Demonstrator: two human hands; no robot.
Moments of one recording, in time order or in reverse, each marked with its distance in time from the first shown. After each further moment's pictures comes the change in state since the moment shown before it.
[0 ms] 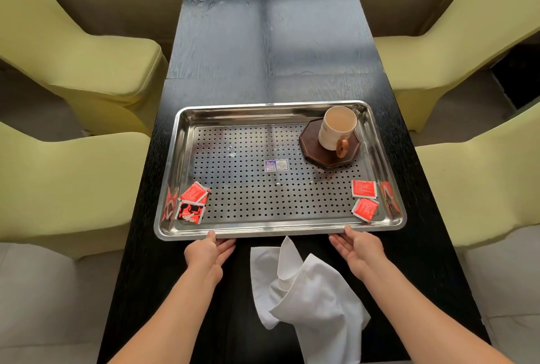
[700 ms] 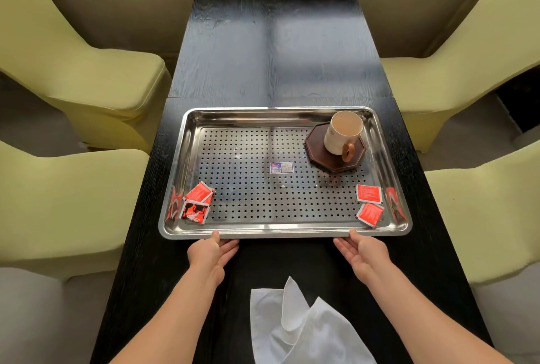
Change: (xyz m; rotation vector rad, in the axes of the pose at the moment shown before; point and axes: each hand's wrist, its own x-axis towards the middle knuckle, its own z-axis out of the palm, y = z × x) left_hand 0.041 0.042 0.054 -0.012 -0.059 -0.001; right_hand 0.040 -0.044 0.050 0.023 -0.001 -0.017
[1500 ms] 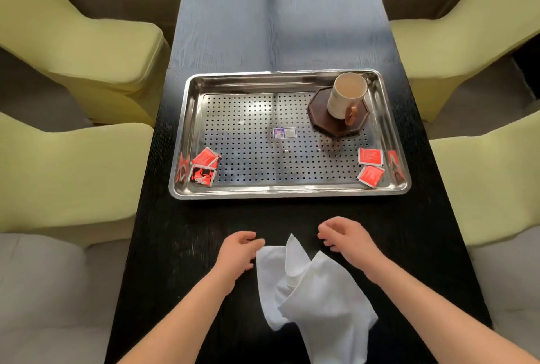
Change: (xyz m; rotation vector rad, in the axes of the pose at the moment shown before) left_hand -0.039 -0.063 -0.039 0.819 -0.244 0.126; right_hand -0.049 0.036 -0.032 -1.158 -0.348 -0.354
